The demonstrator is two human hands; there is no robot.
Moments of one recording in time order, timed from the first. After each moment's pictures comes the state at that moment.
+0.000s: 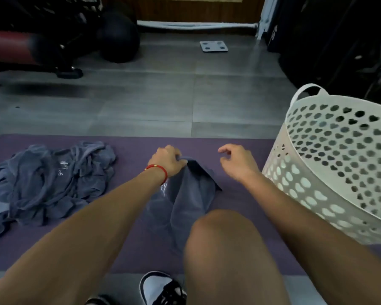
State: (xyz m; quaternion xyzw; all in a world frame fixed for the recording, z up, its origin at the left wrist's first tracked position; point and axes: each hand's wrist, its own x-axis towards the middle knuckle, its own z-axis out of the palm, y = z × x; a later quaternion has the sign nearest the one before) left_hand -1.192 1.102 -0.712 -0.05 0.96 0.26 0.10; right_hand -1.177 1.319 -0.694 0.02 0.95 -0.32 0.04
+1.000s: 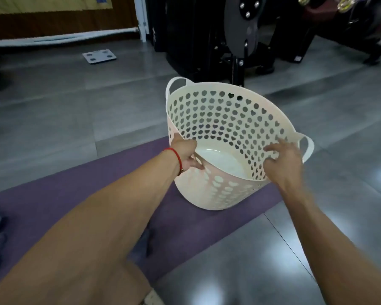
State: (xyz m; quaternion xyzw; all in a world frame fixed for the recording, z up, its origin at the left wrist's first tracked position) left_hand -1.176 1.436 -0.656 -0.03 0.64 0.68 0.37; right_hand -1.006 1.630 -0.652 0.37 0.89 -0.20 -0.17
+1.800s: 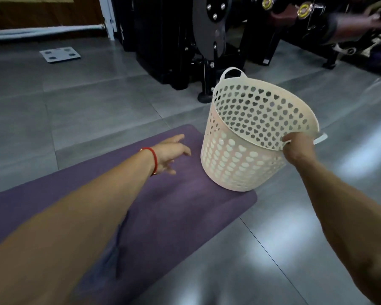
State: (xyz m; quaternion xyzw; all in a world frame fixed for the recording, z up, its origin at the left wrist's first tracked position) left_hand -1.178 1.479 -0.645 0.09 0.75 0.51 0.42; right_hand -1.004 1.788 -0.641 0.47 0.85 -0.18 -0.13
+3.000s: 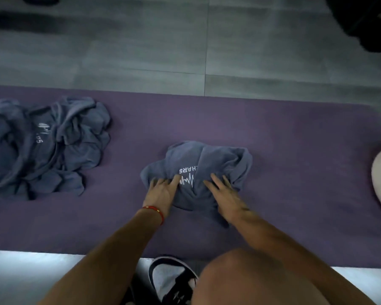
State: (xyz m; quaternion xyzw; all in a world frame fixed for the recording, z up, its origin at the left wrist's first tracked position) left_hand -1.134 1.046 -0.931 0.10 0.98 0.04 0.17; right_hand -1.141 1.279 -0.943 -0.15 0.94 -0.12 0.26
